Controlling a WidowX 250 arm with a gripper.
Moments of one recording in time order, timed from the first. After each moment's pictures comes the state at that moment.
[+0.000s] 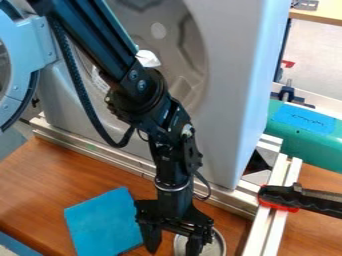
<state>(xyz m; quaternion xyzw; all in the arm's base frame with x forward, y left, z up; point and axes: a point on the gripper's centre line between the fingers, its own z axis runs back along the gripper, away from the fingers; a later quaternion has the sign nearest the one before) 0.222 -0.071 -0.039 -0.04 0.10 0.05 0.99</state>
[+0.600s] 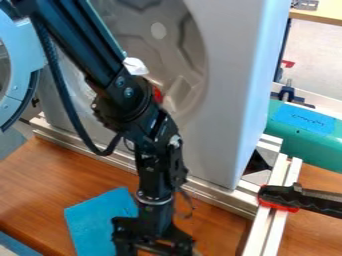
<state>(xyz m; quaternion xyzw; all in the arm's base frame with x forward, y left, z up) 0.181 -0.058 -0.036 -0.02 0.18 0.08 0.98</state>
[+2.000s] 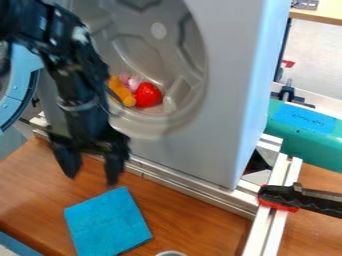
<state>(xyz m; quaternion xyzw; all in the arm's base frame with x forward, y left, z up) 0.231 0.045 0.063 0.00 -0.02 0.14 0.99</state>
